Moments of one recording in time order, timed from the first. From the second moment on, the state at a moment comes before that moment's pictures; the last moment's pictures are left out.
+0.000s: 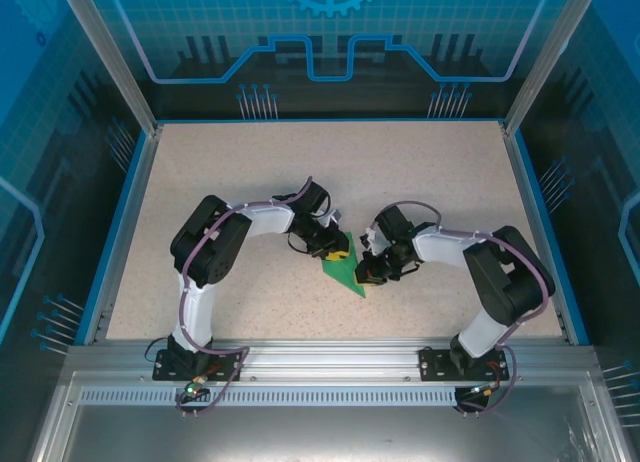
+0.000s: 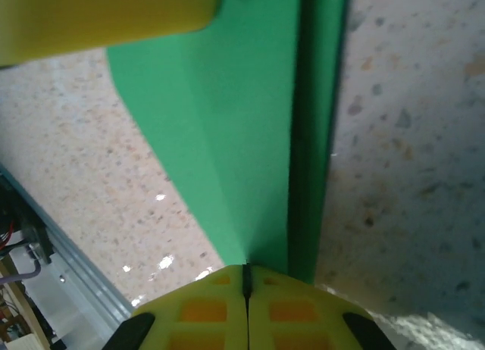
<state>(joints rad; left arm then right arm) -0.55 2.07 1.24 -0.36 0.73 -0.76 0.49 1.66 0.76 -0.43 -0.61 0.45</state>
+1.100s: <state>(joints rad) -0.64 1.93 1.06 -0.18 0.77 -0.72 0.49 1.68 0.78 -0.45 -0.60 0.46</state>
